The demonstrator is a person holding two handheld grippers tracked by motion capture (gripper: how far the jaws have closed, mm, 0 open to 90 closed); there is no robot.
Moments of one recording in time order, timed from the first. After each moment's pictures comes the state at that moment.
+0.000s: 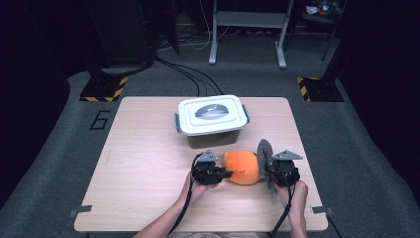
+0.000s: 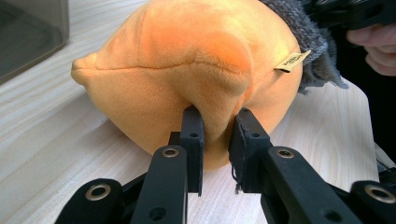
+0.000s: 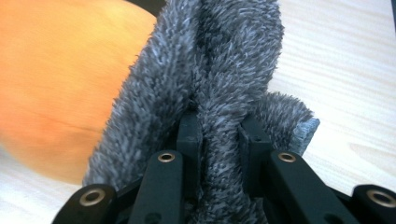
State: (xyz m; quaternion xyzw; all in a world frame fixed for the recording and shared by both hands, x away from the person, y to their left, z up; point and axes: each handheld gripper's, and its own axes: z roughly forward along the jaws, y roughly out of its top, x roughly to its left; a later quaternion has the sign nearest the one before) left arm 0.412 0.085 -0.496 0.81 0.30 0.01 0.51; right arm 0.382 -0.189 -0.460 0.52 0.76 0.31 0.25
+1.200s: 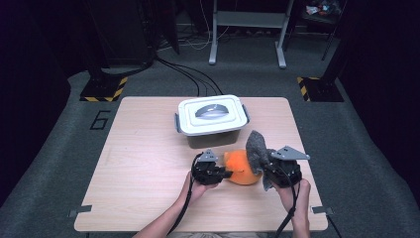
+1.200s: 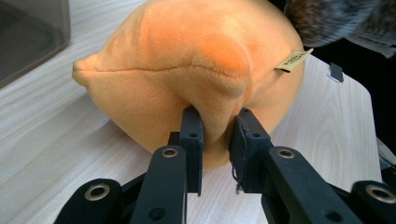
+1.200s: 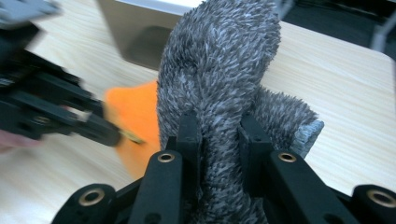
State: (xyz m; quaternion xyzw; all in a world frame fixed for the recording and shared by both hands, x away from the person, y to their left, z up) left arm 0.411 0.085 -0.494 0.81 0.30 0.01 0.50; right arm 0.350 -0.165 -0.393 0.44 0.77 0.38 0.25
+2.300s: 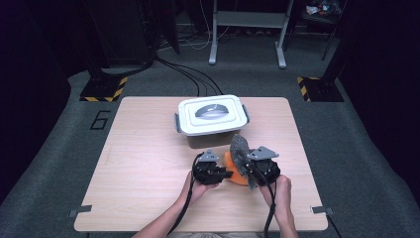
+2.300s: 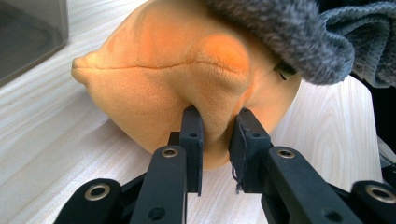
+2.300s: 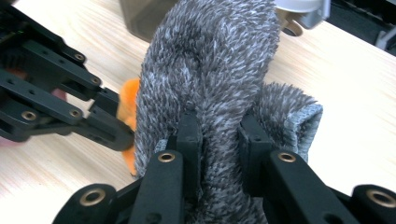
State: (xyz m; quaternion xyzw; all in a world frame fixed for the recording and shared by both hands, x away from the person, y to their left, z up) left arm 0.412 0.083 -0.494 0.81 0.30 0.01 0.50; right arm 0.367 -0.123 -0.417 0.41 0.81 0.32 0.27
